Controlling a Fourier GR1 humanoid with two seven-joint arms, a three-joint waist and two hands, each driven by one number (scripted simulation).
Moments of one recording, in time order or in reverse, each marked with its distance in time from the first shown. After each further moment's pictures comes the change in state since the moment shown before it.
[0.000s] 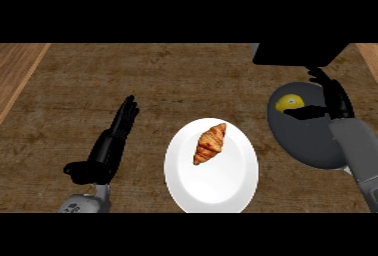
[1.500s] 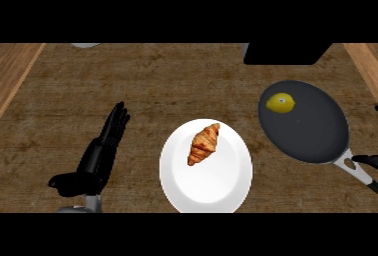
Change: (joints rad) left arm 0.080 0.004 0.017 -0.076 -0.010 -0.006 0.014; right arm 0.287 -0.238 -0.193 0.001 -0.312 0.634 -0.402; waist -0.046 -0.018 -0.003
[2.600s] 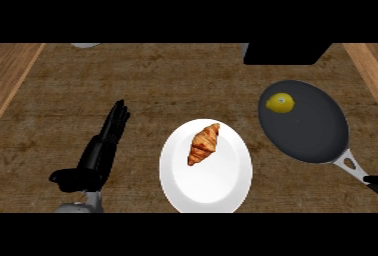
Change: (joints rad) left arm -0.020 -0.010 0.024 0.018 -0.006 -0.018 0.004; right arm 0.158 -0.031 0.075 -0.117 -0.015 -0.079 -0.069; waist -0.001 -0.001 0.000
